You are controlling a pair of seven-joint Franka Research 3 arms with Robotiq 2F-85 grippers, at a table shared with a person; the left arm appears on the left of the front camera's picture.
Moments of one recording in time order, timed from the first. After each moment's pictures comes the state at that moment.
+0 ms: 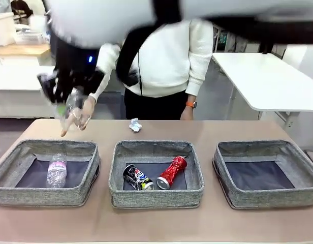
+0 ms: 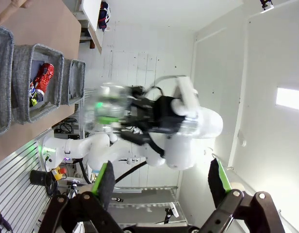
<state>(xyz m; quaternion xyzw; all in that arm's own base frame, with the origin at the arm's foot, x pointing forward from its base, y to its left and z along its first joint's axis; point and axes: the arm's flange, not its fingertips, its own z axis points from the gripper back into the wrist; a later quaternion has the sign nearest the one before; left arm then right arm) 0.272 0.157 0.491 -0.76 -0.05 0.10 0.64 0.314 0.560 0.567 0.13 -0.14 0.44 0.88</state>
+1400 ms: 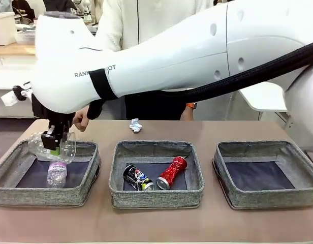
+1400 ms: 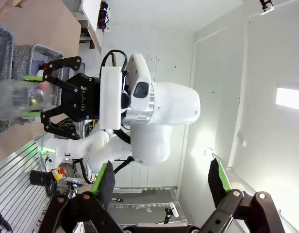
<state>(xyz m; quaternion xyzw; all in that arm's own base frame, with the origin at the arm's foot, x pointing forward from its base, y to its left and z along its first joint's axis) 0.272 0.158 0.491 -0.76 -0.05 0.10 0.64 0.355 0.631 0.462 0.10 -0.12 0.66 0.73</state>
